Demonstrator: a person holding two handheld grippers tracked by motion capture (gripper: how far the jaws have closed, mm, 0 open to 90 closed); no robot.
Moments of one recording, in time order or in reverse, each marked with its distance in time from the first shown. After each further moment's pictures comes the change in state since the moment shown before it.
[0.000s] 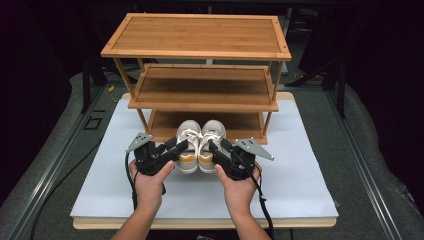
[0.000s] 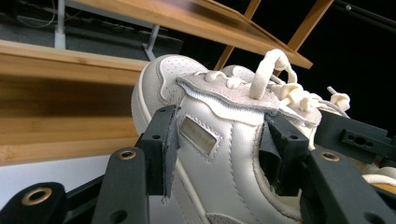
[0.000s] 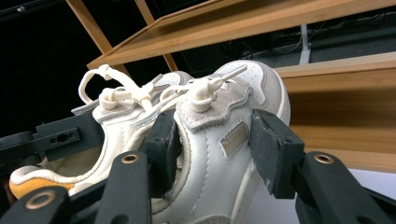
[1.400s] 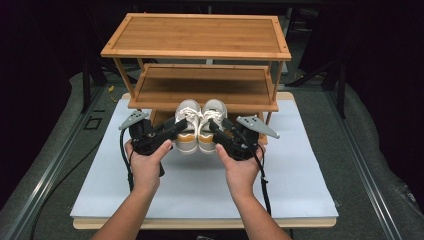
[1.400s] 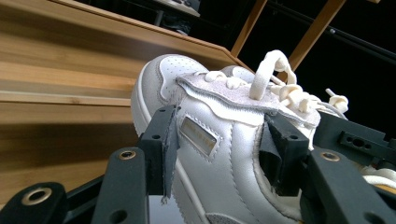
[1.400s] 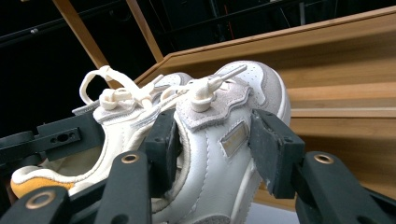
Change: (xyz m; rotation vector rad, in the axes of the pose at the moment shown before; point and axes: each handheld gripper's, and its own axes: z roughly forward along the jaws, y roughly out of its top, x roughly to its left) left arm -0.011 0.057 0.003 -0.041 -0.025 0.006; right arm 0.010 0.056 0.001 -0.051 0.031 -0.023
